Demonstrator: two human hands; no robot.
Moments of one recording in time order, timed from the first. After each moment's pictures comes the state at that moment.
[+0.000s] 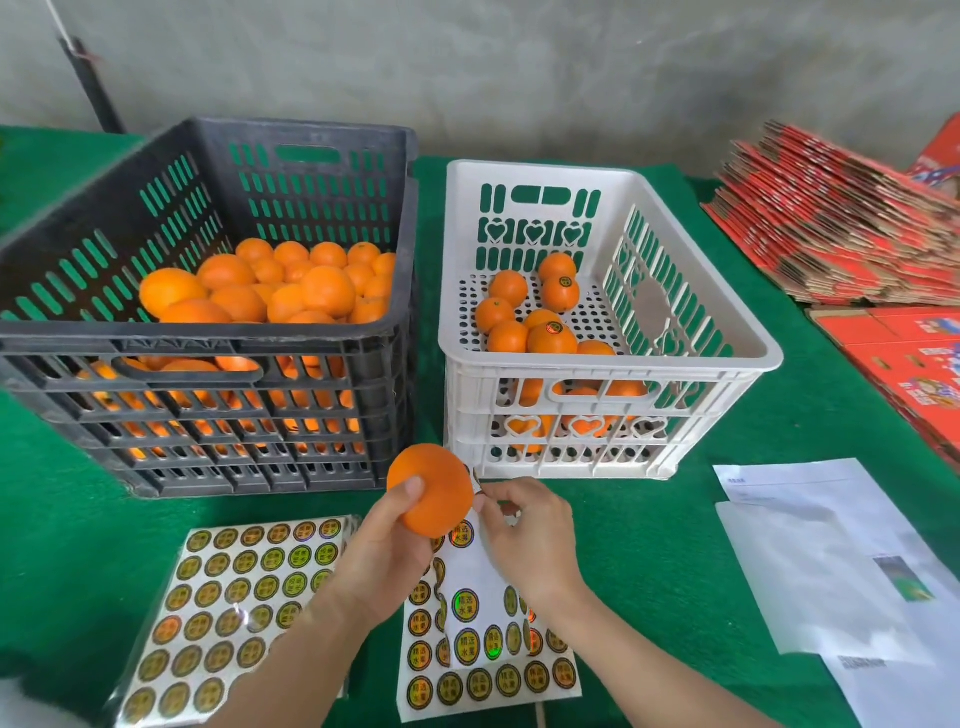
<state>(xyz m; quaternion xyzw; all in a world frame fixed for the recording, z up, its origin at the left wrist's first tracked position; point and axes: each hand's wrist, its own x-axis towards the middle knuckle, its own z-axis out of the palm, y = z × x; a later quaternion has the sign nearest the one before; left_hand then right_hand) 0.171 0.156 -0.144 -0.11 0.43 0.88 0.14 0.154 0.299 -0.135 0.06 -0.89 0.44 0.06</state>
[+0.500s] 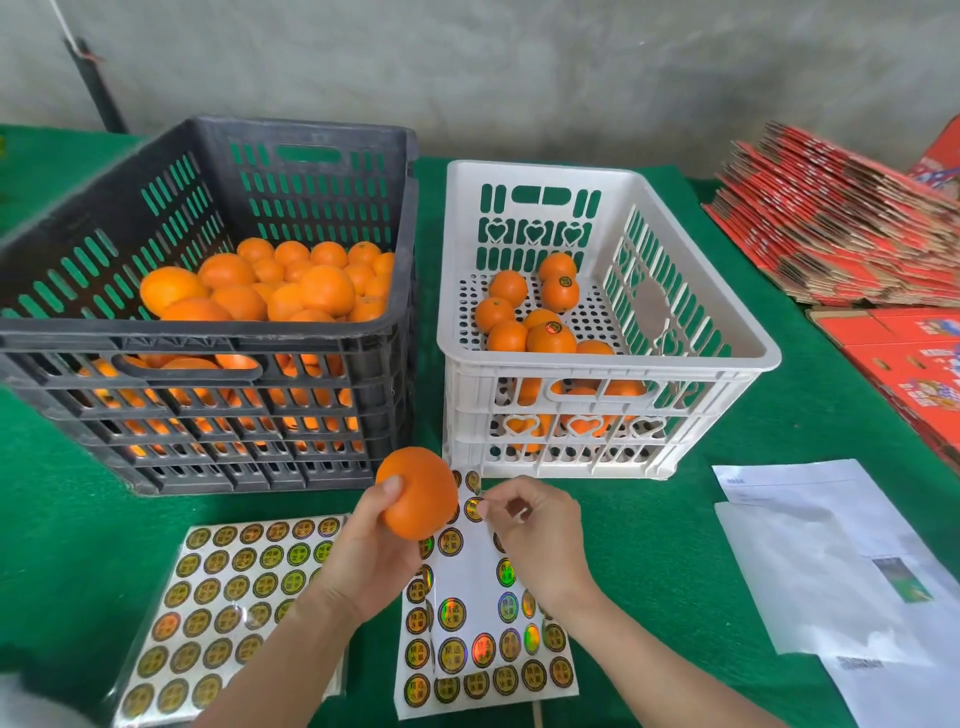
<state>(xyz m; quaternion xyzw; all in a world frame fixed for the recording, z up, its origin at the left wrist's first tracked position) 0.169 0.150 -0.150 -0.19 0.39 0.89 0.14 0.154 0.310 -0.132 0.03 -0.85 0.53 0.00</state>
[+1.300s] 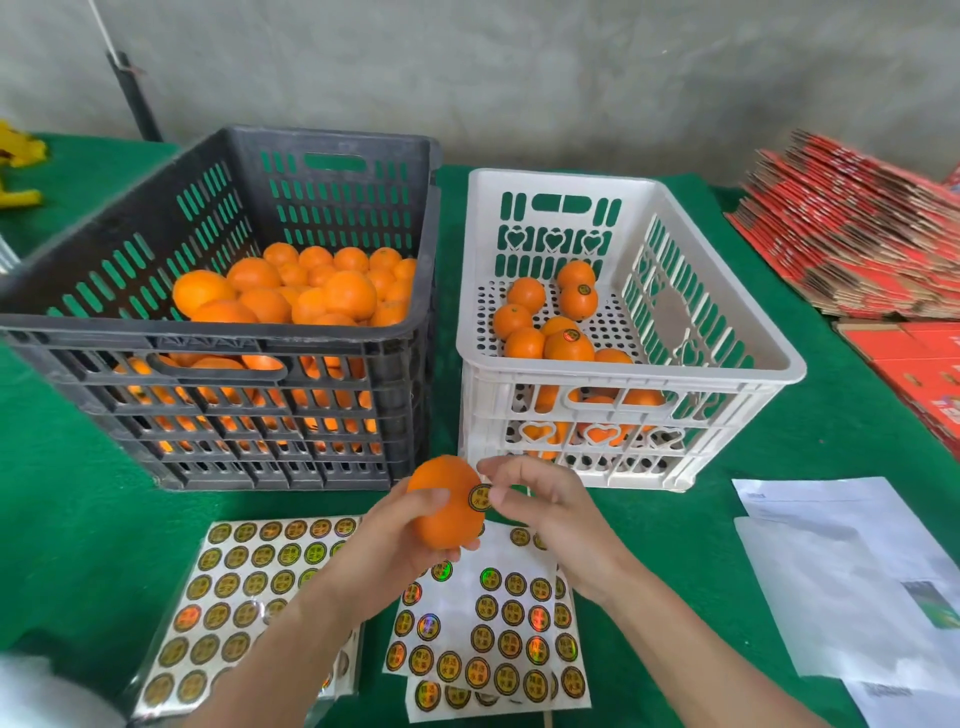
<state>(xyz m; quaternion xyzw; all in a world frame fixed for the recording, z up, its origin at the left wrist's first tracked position) 0.173 0.140 -0.129 -0.14 0.50 0.83 0.20 0.147 0.314 -0.080 0.10 -0.74 0.64 -0.20</state>
